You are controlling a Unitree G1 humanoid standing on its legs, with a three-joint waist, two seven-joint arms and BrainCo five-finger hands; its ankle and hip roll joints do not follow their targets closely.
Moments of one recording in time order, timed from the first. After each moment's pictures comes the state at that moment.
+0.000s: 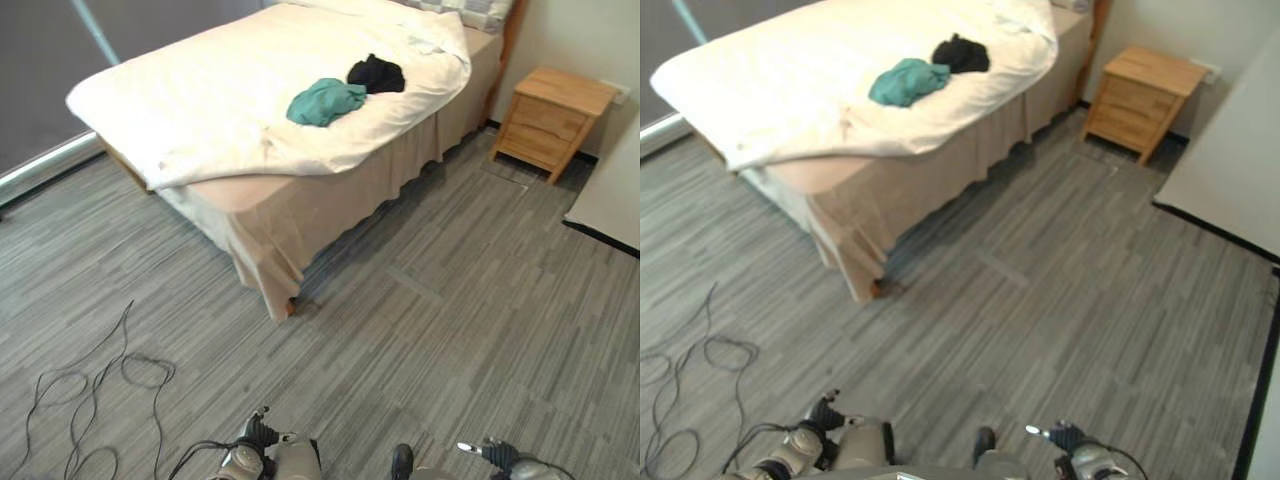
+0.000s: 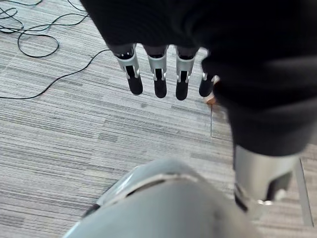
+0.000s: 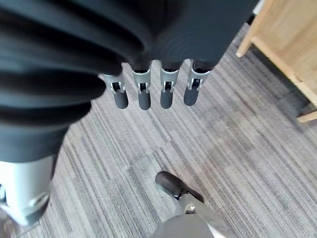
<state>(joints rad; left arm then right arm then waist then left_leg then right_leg) -0.13 0.23 -0.31 1.28 0.10 -0.09 0.09 -0.13 -0.28 0.37 1.35 0.09 -0.02 -0.02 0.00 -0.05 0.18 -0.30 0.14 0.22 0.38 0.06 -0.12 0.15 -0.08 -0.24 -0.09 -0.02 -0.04</state>
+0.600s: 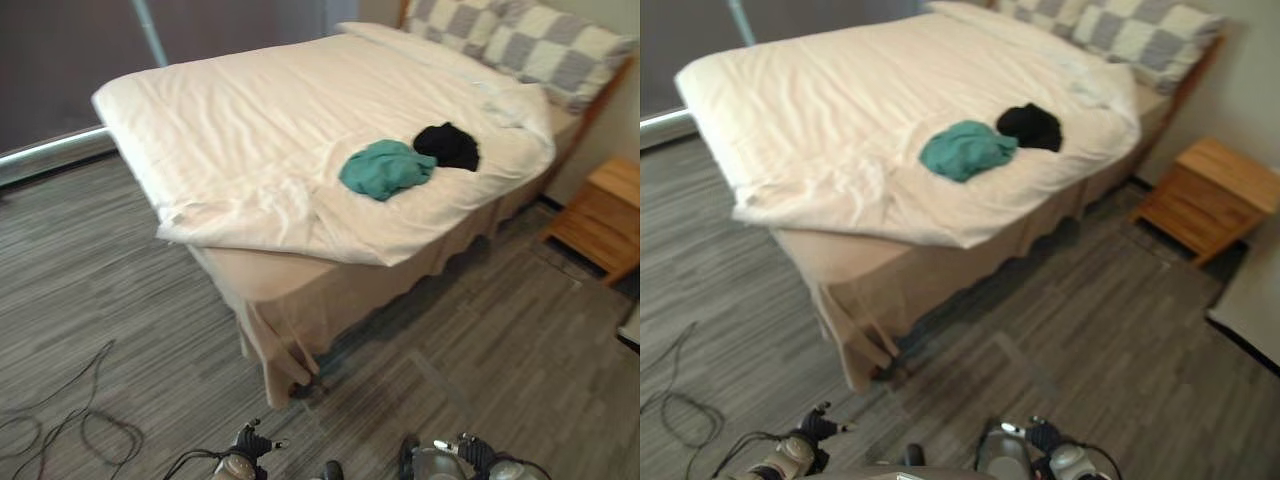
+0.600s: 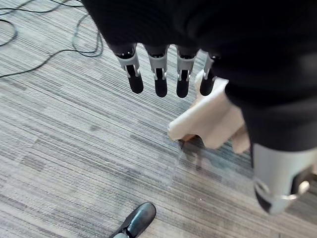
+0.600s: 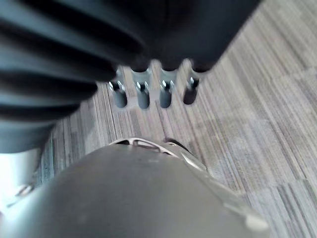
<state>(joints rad) -0.12 0.24 -0.35 1.31 0.09 -0.07 0.08 -0.09 -0.24 0.37 1.27 0.04 -0.04 -0.02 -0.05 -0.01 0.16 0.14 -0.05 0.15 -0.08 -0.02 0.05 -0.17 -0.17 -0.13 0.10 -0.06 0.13</state>
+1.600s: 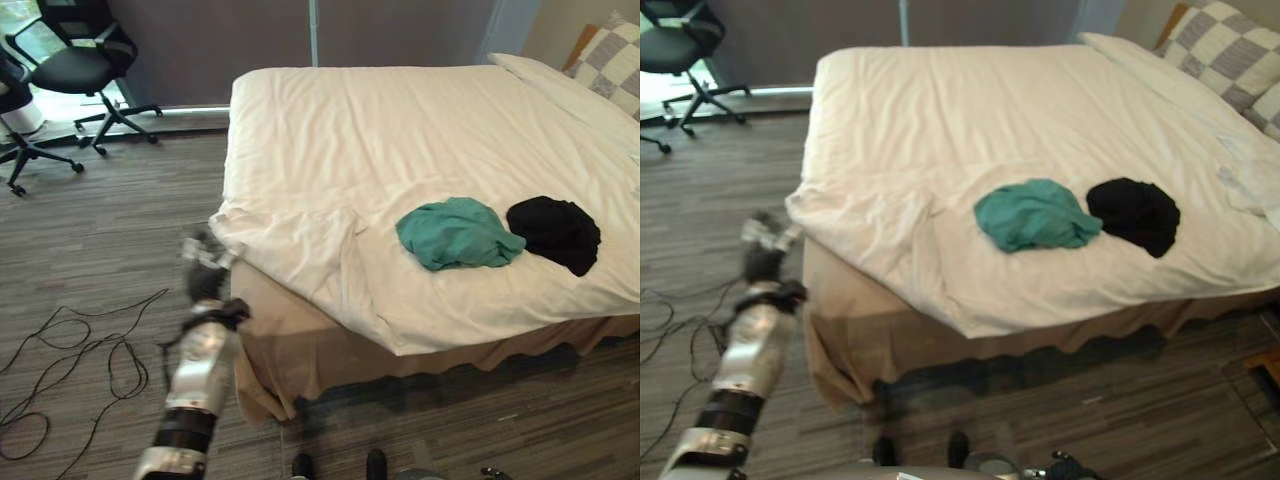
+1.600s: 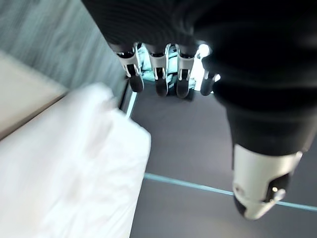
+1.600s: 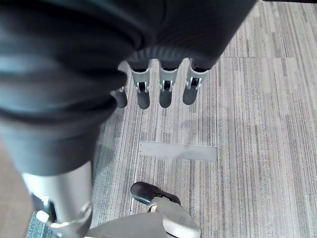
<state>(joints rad) -0.23 0.50 0.06 0.23 -0.44 -0.21 0.29 0.02 -0.26 0.28 1.23 0.04 0.01 -0.04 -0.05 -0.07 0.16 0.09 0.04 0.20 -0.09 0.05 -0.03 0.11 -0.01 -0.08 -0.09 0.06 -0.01</state>
